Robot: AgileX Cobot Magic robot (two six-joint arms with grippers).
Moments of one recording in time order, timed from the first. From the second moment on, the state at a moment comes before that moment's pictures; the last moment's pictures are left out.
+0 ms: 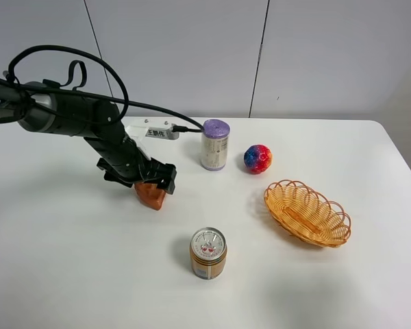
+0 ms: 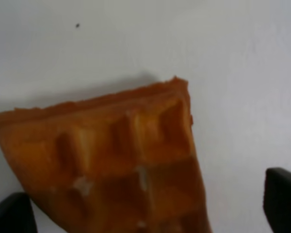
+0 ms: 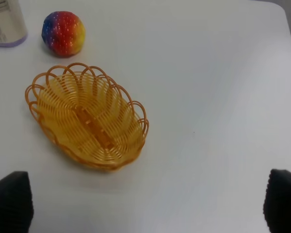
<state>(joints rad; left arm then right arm) -0.47 2.00 -1.16 -0.24 0.44 0.01 0.08 0.00 -0.48 0.01 1.06 -0.02</state>
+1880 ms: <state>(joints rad) -0.77 1.87 -1.54 -0.17 0.54 0.10 0.08 0.00 -0.48 0.01 1.06 -0.02</state>
